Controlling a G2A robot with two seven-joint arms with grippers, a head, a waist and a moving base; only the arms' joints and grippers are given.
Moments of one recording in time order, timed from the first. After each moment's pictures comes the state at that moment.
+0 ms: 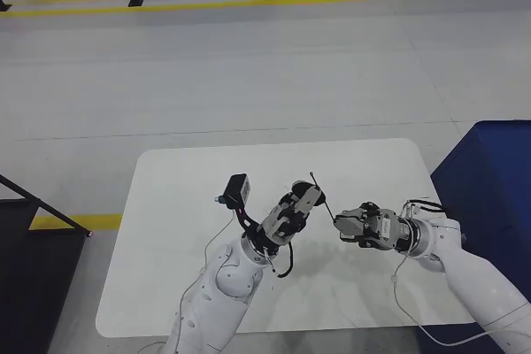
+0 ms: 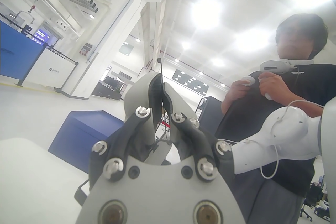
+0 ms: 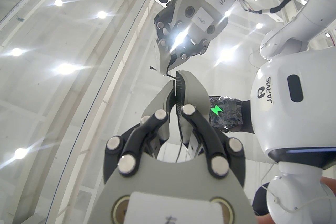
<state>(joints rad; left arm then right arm) 1.15 -1.59 -1.03 -1.42 0.53 -0.99 0.14 -1.15 -0.76 1.06 -1.58 1.83 0.87 0.95</state>
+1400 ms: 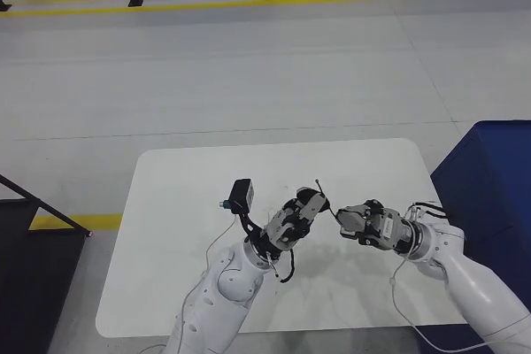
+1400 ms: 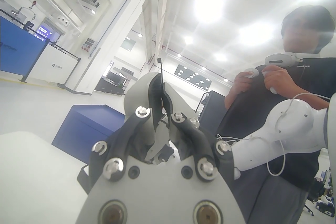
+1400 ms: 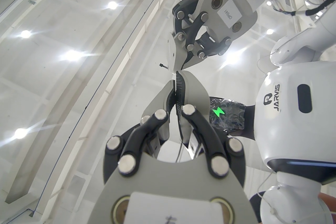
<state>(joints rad) 1.17 -1.58 -1.01 -1.43 0.58 -0.98 0.16 -1.24 -0.80 1.16 -1.65 1.85 0.78 0.88</state>
